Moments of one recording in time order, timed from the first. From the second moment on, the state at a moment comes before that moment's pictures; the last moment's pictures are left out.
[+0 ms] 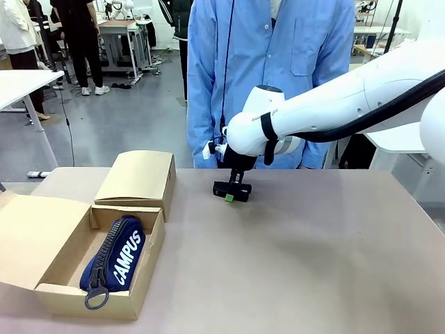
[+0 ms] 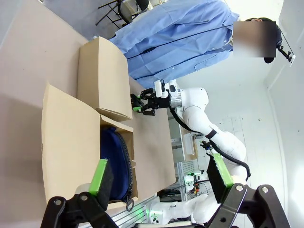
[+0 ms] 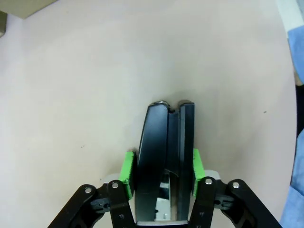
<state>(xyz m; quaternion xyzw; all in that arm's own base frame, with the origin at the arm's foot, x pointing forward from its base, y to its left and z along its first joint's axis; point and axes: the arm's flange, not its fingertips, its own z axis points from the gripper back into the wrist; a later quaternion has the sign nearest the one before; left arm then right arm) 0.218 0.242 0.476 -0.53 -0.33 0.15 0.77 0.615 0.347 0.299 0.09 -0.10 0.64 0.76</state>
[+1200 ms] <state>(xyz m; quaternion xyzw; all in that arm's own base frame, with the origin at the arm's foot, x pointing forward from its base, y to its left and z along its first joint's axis) 0.218 0.242 0.476 -0.53 -0.33 0.15 0.77 0.447 0.360 0.440 0.07 -0.11 0.51 0.85</state>
